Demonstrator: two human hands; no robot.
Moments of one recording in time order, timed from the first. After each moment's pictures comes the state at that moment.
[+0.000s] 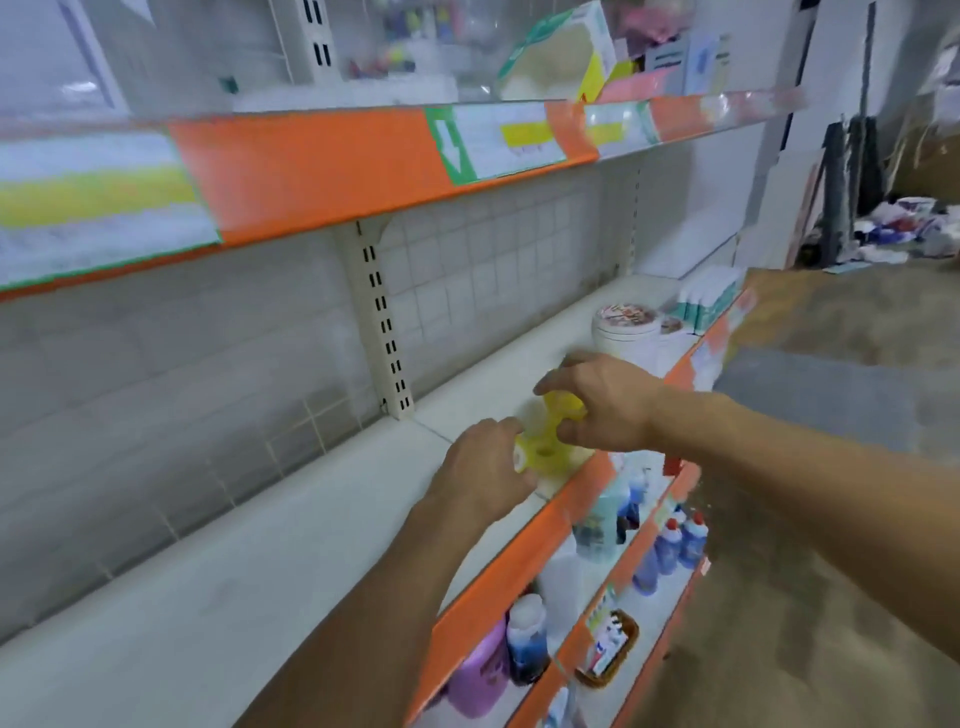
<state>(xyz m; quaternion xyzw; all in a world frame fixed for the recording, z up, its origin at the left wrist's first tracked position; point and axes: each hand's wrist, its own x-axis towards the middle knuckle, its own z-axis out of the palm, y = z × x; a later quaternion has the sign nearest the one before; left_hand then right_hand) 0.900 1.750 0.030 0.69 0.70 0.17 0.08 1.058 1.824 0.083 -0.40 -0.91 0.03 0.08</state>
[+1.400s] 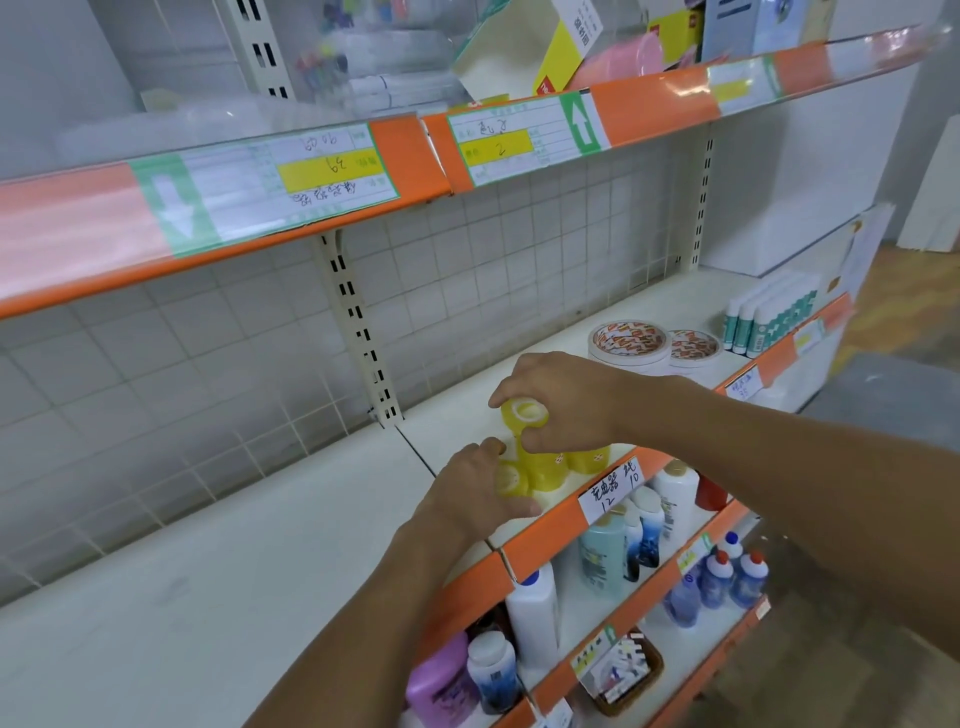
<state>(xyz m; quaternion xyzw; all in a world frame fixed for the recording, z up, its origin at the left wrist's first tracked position) 0.942 1.823 0.005 0.57 0.78 0.18 0.17 1.077 1.923 0.090 -0.21 -0.97 0.11 0.06</state>
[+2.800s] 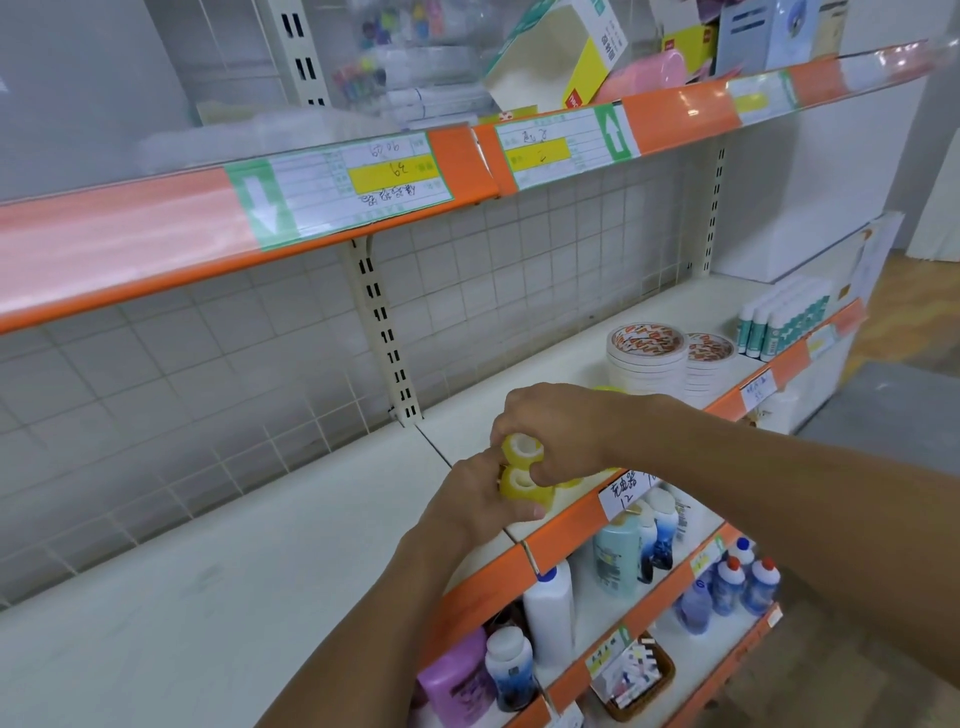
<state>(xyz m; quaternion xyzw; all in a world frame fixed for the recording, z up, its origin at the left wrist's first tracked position) 0.925 1.802 -0.003 0.57 0.74 0.29 0.22 1.057 1.889 0.087 -0.15 -0.99 0.03 -0.02</state>
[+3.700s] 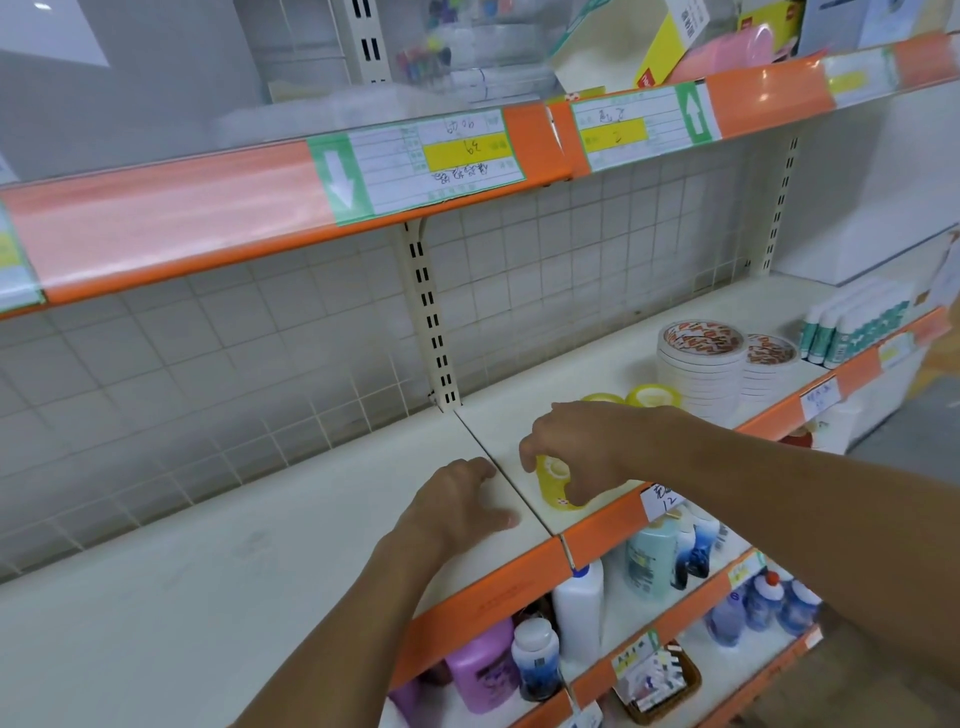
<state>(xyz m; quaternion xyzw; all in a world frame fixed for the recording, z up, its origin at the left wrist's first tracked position) 0.887 1.762 -0.005 0.53 0.82 0.16 0.14 1.029 1.899 0.057 -0.12 -0.98 -0.01 -0.13</state>
